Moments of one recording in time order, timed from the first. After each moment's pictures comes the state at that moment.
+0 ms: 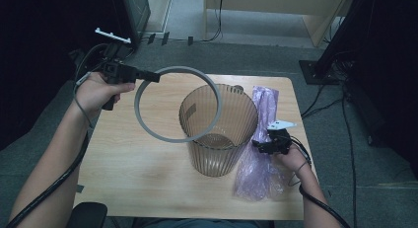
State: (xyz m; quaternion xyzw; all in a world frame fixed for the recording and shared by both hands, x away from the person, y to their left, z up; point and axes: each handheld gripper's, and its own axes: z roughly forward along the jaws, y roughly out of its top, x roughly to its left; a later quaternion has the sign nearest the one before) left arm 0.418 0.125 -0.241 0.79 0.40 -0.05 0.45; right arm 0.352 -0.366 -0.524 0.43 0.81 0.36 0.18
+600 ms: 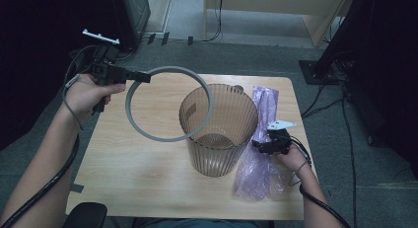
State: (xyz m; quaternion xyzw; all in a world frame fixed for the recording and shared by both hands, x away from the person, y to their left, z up) left arm 0.416 0.149 -0.244 0.79 0.42 -0.05 0.45; right arm 0.352 -0.366 -0.524 0.43 0.81 0.36 0.18
